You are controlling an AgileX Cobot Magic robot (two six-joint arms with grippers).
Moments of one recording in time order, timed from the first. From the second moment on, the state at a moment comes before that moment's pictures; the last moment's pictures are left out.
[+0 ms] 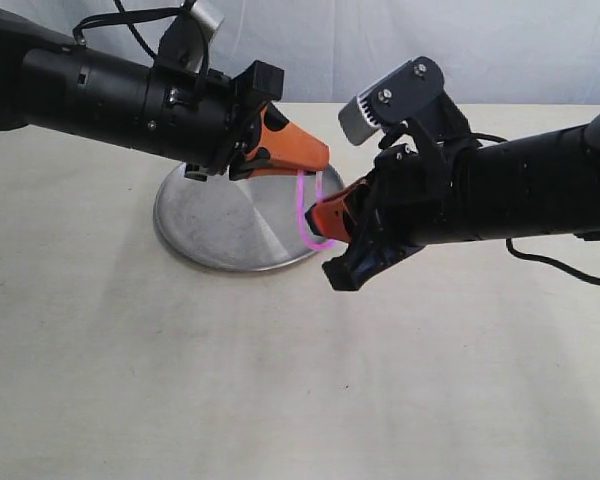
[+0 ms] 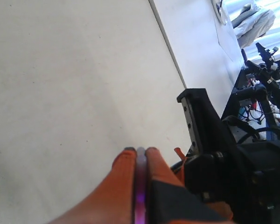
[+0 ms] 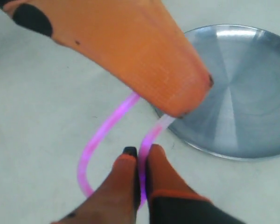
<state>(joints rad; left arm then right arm) -0.42 1.65 -1.07 -1.44 0.89 0.82 0.44 1.39 -0.76 1.28 0.45 -1.48</state>
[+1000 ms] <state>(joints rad) -0.42 1.66 -1.07 -1.41 0.90 0.80 0.52 1.39 -0.76 1.10 0.34 -1.68</state>
